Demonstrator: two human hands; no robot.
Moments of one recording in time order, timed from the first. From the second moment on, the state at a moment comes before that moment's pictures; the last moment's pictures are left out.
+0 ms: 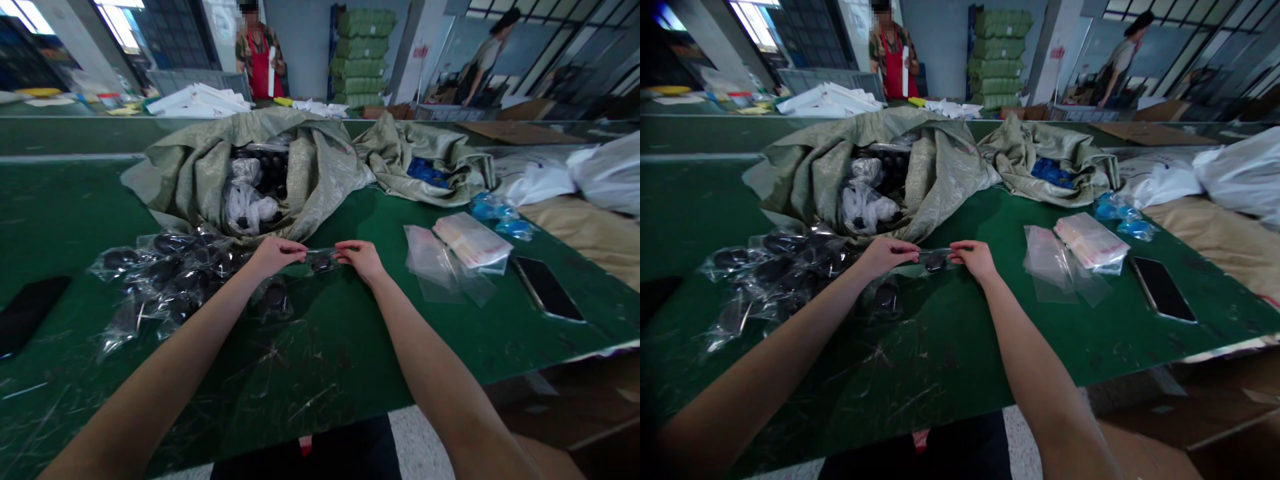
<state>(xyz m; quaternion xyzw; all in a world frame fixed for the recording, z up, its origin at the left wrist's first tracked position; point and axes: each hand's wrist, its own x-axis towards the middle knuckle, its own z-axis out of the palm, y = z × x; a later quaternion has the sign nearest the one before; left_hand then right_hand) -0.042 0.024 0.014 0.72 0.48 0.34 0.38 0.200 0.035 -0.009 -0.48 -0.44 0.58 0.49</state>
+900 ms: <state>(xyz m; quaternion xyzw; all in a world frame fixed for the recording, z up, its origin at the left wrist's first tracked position) -0.040 0.018 0.019 0.70 0.53 0.29 0.38 0.206 0.034 -0.011 -0.44 -0.46 0.63 0.45</state>
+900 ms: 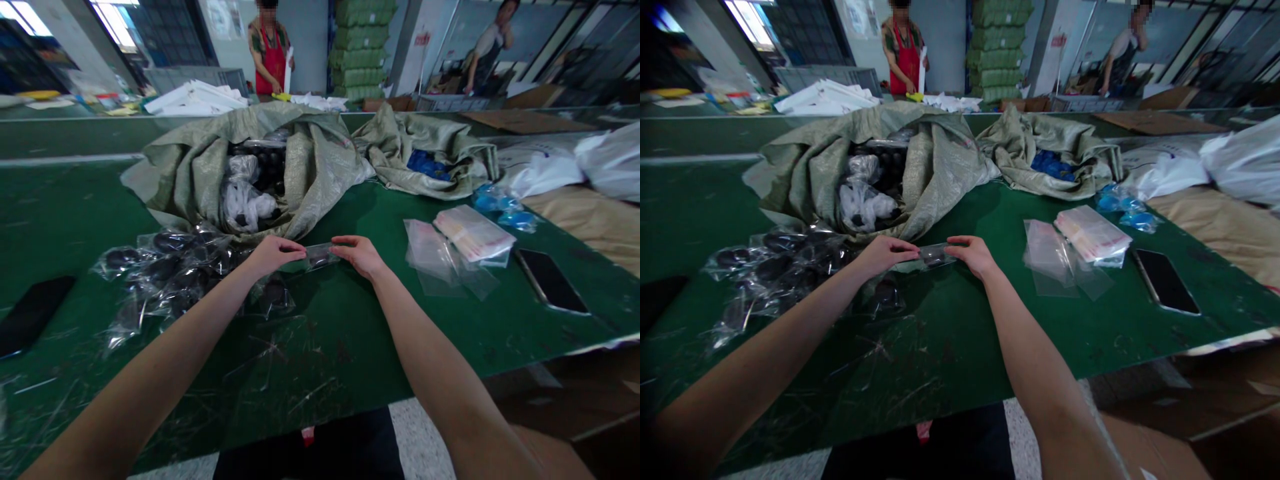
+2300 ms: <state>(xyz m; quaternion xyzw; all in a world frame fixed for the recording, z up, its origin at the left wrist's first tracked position) -0.011 0.005 0.027 0.57 0.58 0.32 0.49 0.199 0.037 -0.016 -0.46 -0.52 0.52 0.51</state>
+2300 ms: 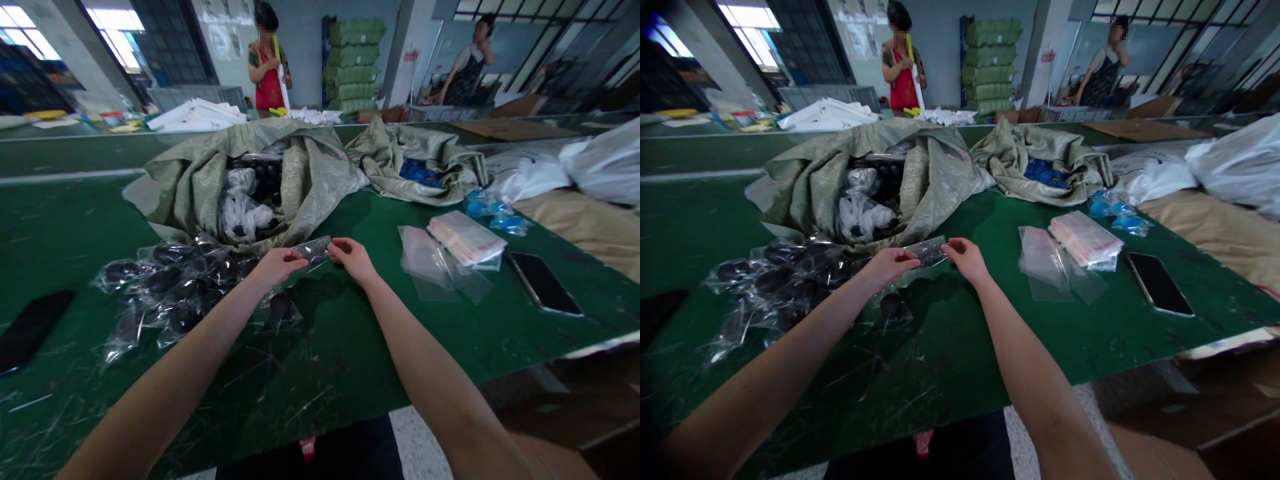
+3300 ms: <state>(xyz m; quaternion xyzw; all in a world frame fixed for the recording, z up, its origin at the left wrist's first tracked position) -0.075 -0.055 0.091 0.72 0.56 0.31 0.27 0.180 0.011 0.004 -0.34 -0.44 0.72 0.42</state>
